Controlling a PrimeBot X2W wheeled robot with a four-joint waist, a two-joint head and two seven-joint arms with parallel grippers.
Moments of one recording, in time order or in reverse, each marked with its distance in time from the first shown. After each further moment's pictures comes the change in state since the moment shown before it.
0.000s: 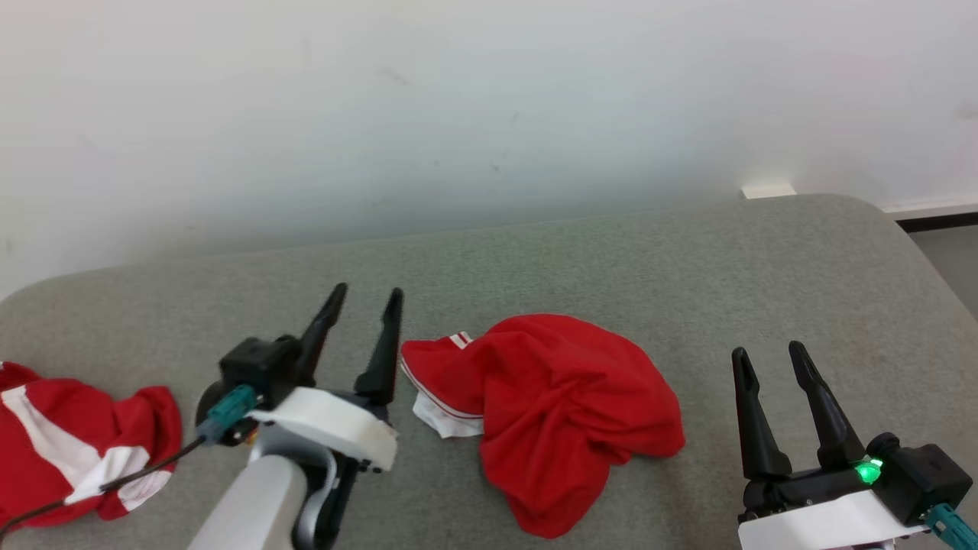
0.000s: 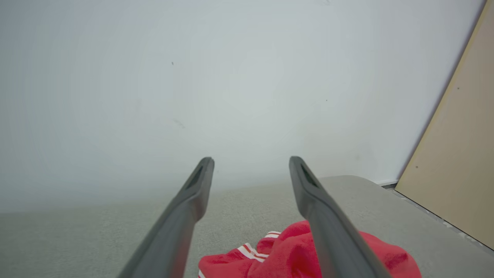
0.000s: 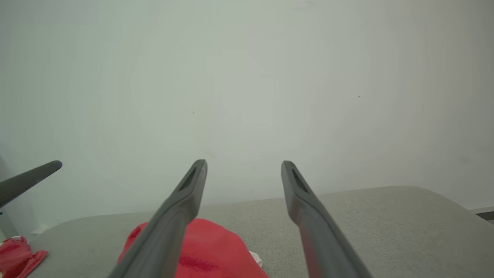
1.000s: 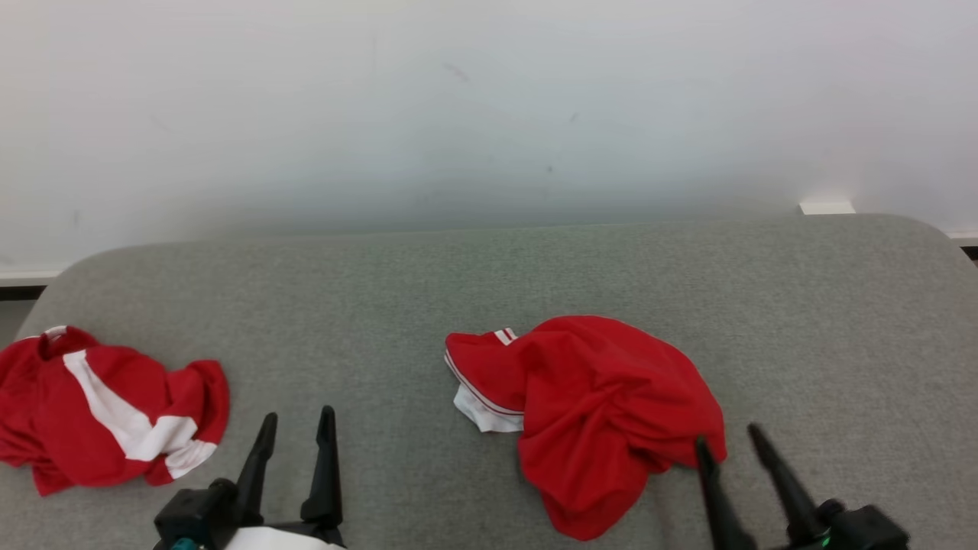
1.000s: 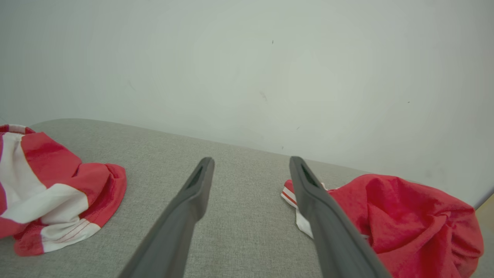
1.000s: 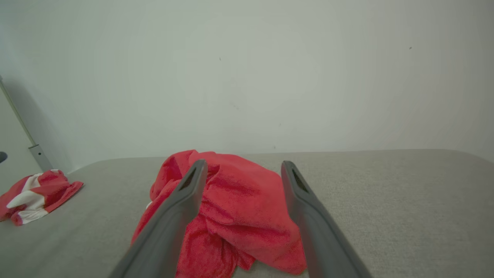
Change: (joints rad) left arm 0.416 -0.108 0.321 -0.240 0.151 -0.024 -0.001; right arm 0.102 -0.017 0.047 0.032 -0.043 0.000 0.000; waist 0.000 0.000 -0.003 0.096
